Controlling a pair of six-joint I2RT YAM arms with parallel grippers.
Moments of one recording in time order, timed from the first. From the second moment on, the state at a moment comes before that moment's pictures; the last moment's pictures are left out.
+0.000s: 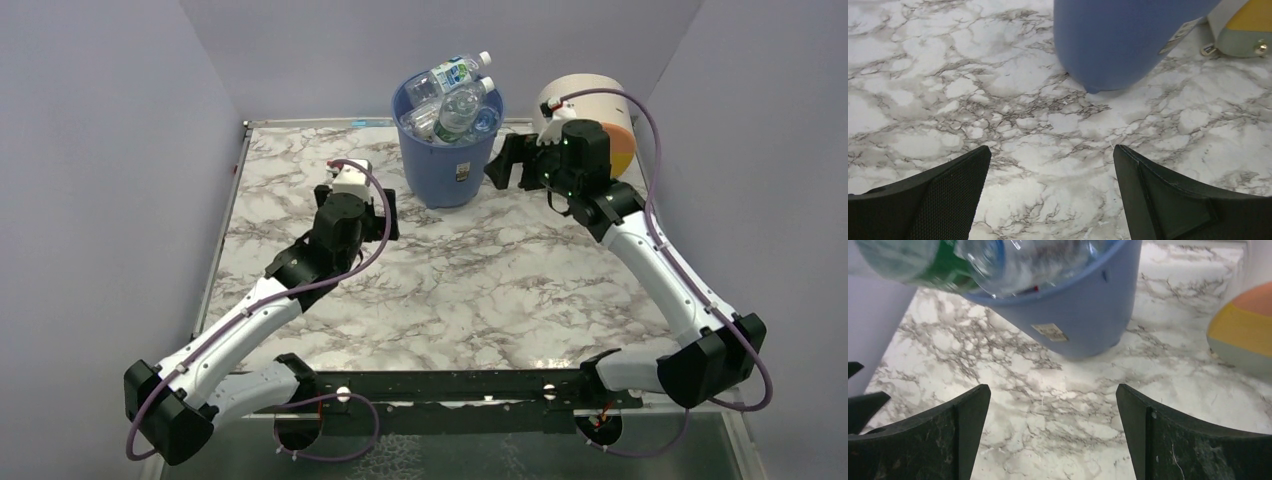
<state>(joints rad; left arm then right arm) -0.70 1.01 0.95 -0.31 -0.45 -0.29 0.39 1.33 1.33 -0.35 -0.11 0.27</state>
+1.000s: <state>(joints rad) -0.27 1.26 0.33 0.48 -0.75 -0.13 0.30 1.26 0.42 0.51 0.49 0.14</state>
